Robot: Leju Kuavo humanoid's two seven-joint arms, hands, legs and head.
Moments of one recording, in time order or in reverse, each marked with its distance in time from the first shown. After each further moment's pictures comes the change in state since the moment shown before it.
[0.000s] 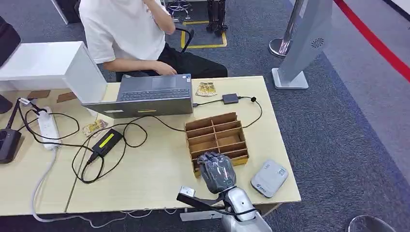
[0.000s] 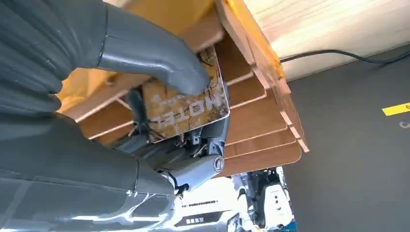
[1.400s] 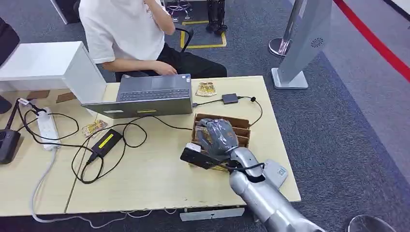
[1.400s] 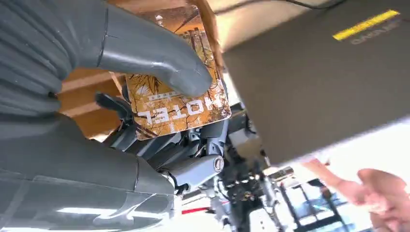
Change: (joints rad) left arm 0.029 -0.005 0.000 0.000 0.042 0.029 -0.153; right arm -0.236 -0.188 0.280 -0.276 -0.508 0.439 0.119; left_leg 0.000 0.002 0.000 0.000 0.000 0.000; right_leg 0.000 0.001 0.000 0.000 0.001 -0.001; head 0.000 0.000
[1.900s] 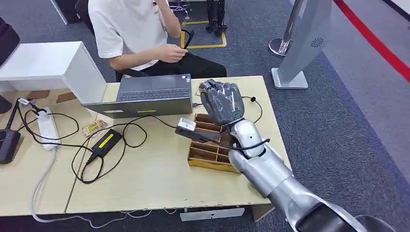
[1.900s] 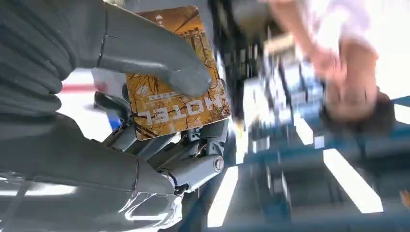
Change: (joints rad) left arm -0.027 -0.003 -0.011 0.000 -0.029 -0.008 0.117; right arm -0.206 -0.021 0.076 0.037 0.352 -0.339 0.180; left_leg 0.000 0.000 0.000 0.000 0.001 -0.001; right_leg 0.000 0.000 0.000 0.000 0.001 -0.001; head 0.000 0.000
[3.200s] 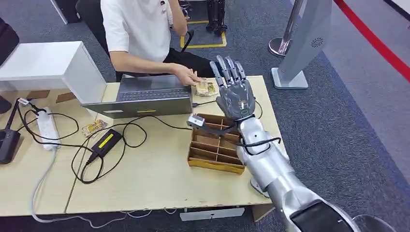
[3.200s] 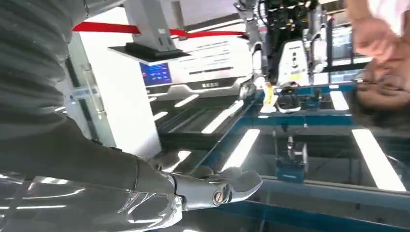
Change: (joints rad) left arm -0.030 -0.007 -0.041 0.004 0.028 -0.066 -0.055; right arm -0.005 0.061 -0.263 0.166 0.389 -0.099 0.027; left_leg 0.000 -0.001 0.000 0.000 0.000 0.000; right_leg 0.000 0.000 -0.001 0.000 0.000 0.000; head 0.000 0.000
